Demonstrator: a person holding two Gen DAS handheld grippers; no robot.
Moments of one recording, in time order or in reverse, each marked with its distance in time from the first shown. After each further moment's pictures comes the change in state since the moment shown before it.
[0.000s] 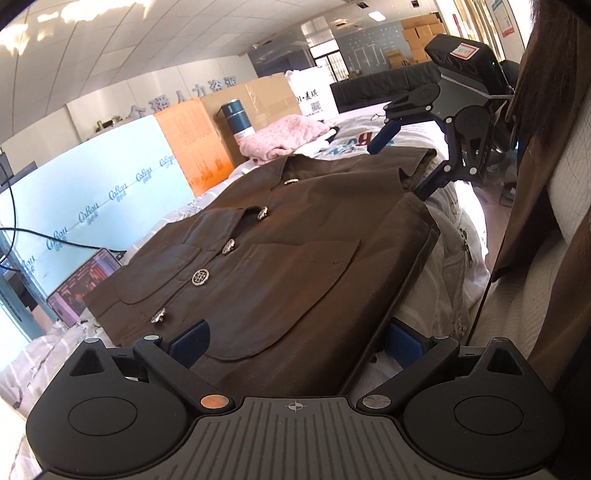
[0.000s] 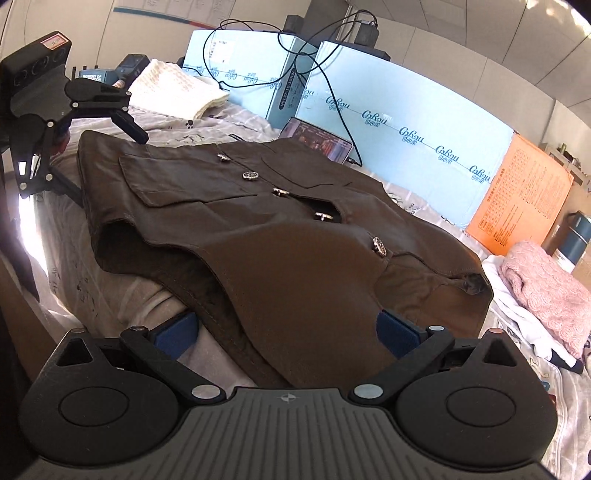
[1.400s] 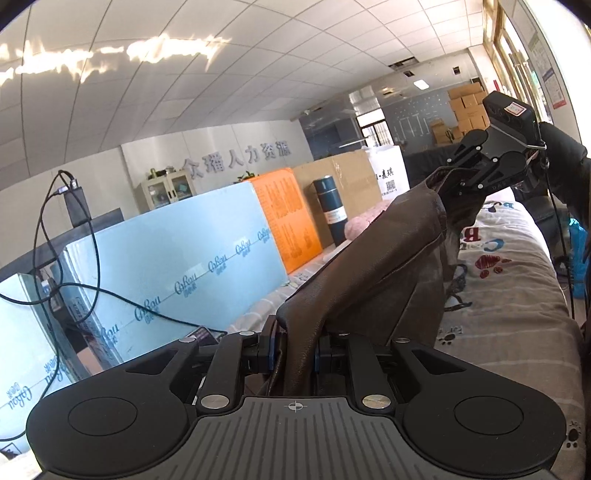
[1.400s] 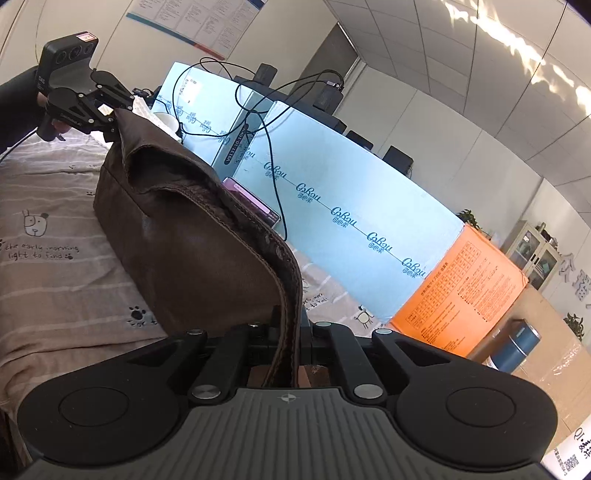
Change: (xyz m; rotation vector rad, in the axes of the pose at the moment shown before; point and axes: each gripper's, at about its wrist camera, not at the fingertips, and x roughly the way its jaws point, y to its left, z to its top) left arm 0.008 0.169 0.043 -0.094 -0.211 0.112; right arm 0.010 -0.137 0.081 -0.178 -0.121 -0.075
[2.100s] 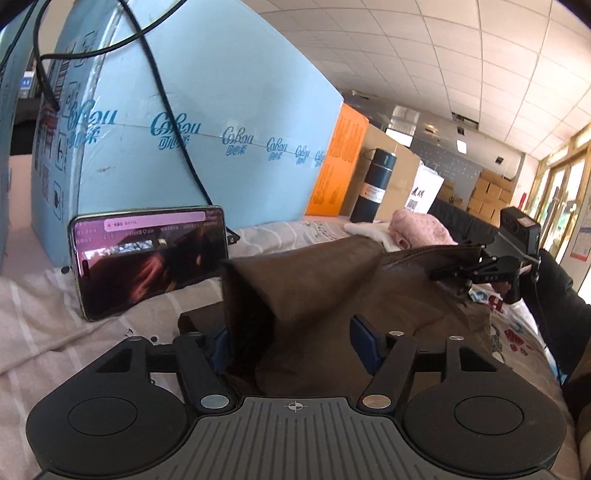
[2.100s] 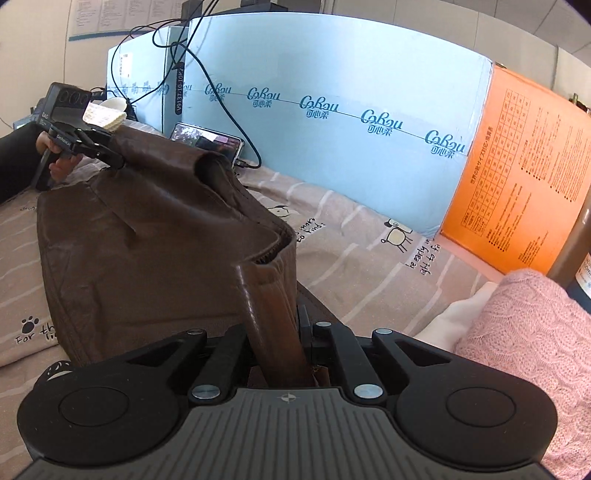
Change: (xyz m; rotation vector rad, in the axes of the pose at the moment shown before) left arm 0.124 0.133 -0.100 -0.632 0.105 -0.254; right arm 0.139 -0.085 -0.064 0.342 0.174 0.181
